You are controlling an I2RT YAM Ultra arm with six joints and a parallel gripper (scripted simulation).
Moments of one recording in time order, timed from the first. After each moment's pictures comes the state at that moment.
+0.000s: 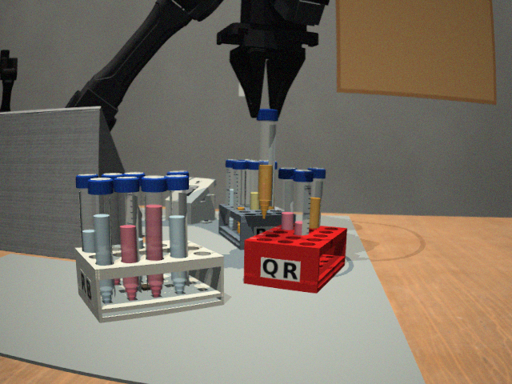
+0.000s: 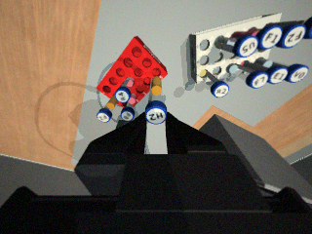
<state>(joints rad) -0.57 2.54 1.84 -1.44 -0.58 0.23</state>
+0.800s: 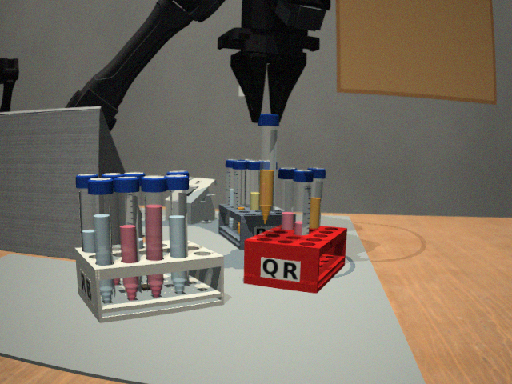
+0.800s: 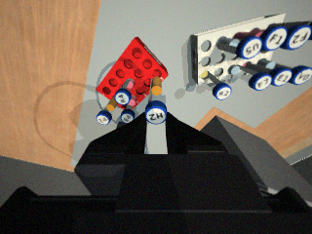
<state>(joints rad) -0.56 2.54 1.82 -1.41 -0.58 0.24</state>
